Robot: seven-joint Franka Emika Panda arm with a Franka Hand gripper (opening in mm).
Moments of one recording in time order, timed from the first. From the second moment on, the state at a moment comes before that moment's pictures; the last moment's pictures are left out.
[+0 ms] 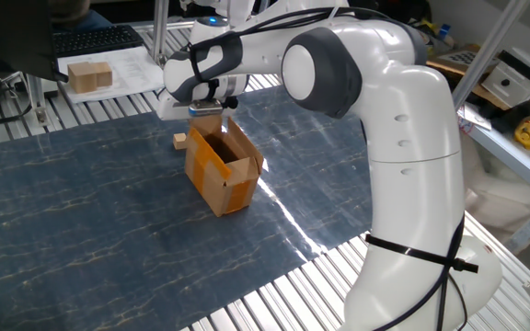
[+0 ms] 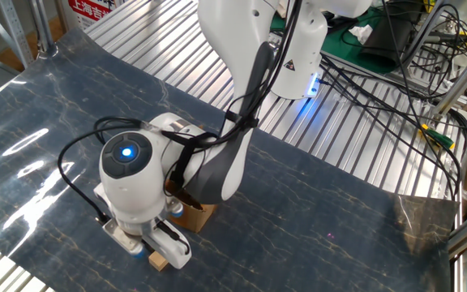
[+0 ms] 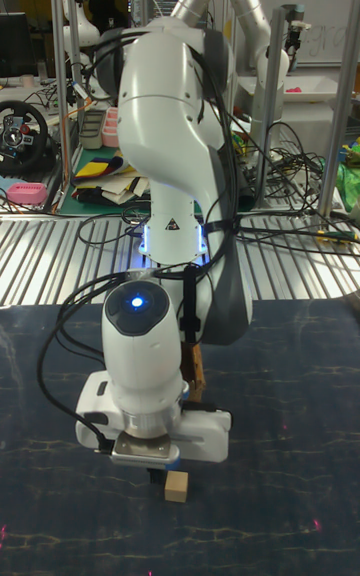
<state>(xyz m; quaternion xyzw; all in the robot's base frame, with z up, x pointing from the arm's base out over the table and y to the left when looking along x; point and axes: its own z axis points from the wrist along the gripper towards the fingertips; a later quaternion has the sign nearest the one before) 0.670 -0.020 0.074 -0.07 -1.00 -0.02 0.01</state>
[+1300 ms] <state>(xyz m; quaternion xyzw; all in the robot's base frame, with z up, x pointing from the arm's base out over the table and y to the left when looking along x) 0.666 -0.009 0.096 -0.08 -1.00 -0.01 0.01</state>
